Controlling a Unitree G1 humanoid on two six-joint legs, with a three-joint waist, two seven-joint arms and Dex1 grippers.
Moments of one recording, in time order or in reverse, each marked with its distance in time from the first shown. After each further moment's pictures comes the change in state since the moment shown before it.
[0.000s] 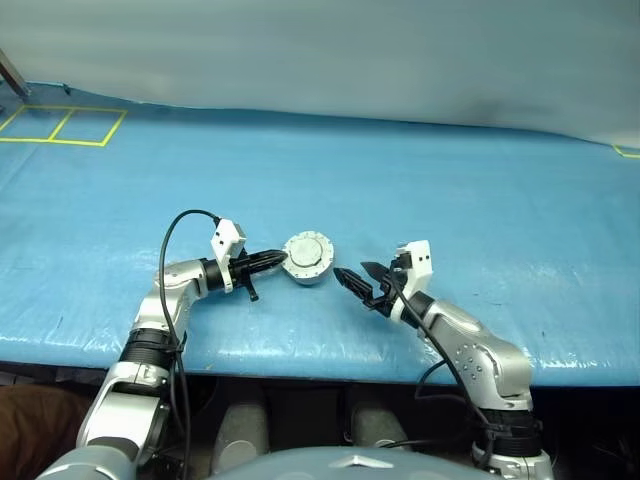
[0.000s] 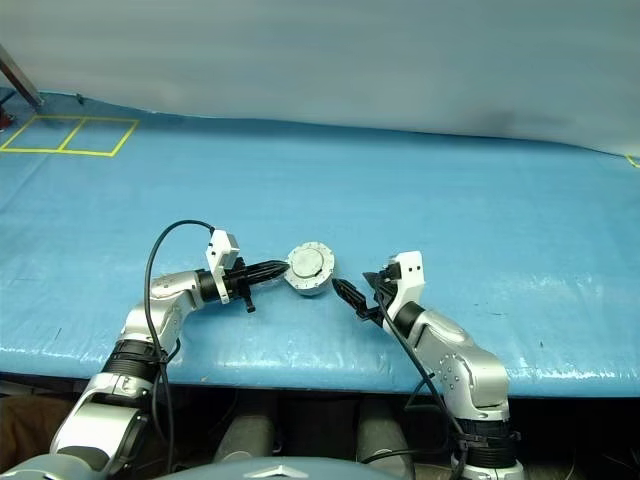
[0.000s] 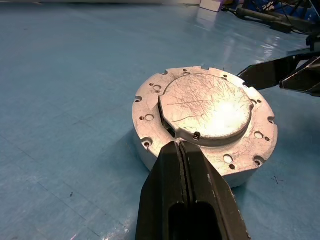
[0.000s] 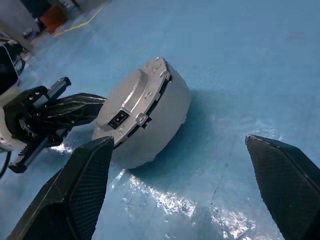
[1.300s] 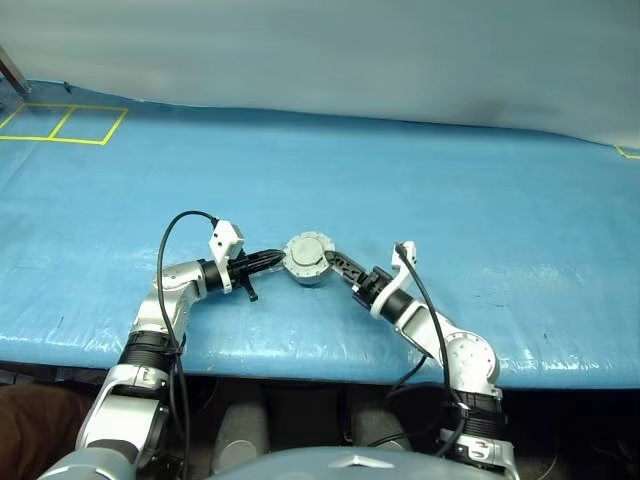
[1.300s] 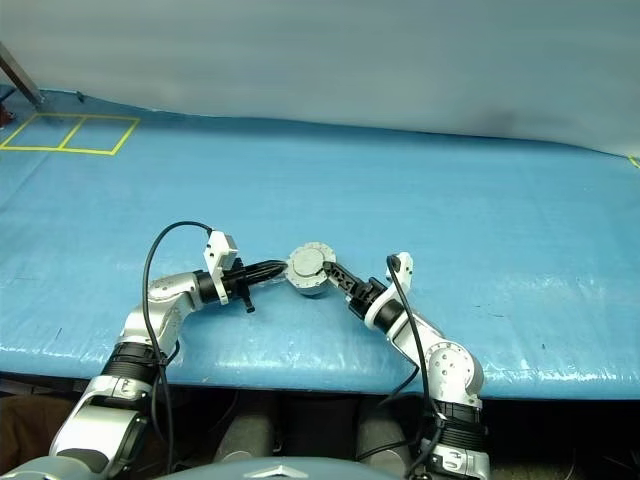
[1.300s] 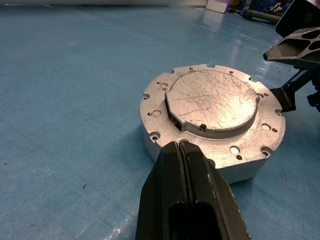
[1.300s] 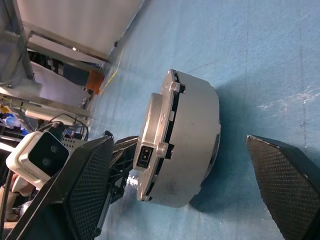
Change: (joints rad) left arm 0.012 -0.001 0.008 -0.002 0.001 -0.023 0.021; right arm -0.080 0.198 -0.121 0.206 0.334 0.096 -0.183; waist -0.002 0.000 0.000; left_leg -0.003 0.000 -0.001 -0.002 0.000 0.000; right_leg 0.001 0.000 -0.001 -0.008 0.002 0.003
